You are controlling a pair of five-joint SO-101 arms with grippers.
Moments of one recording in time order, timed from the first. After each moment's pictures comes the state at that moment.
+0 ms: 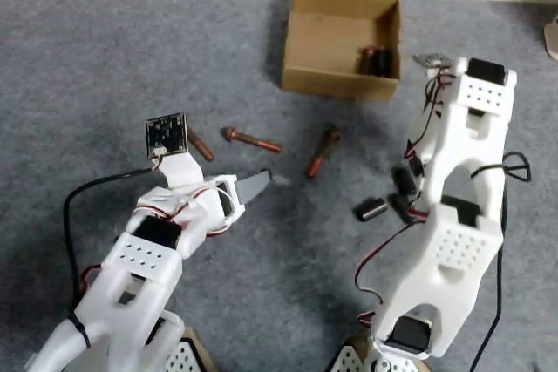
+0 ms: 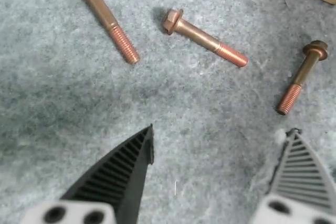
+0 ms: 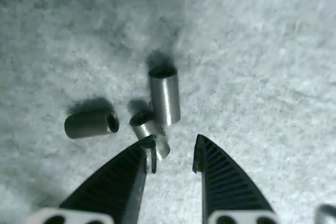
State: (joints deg) left arm 11.2 -44.5 71.5 30.3 32.5; right arm 13.1 30.3 -27.9 98.7 32.8
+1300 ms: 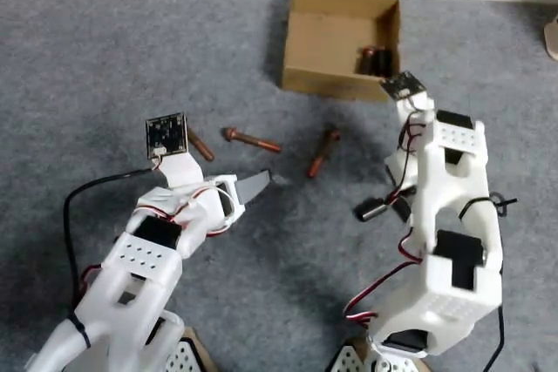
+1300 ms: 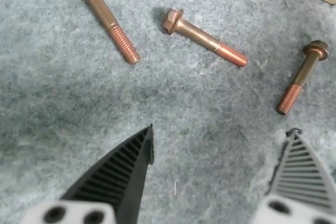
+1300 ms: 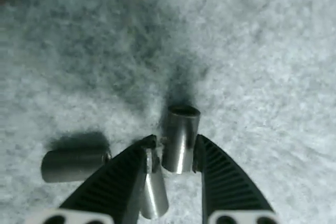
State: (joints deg) left arm 11.2 -44.5 71.5 30.3 32.5; right arm 9.2 10.5 15.6 60.5 39.5
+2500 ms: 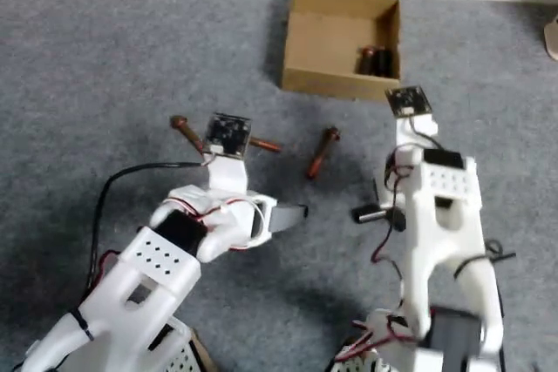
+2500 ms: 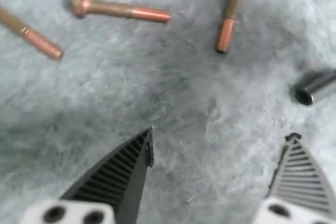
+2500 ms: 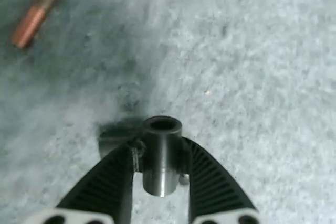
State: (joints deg) left arm 24.6 -44.5 61.1 46.1 20.7; right arm 4.6 -19.5 40.5 56.8 22.1
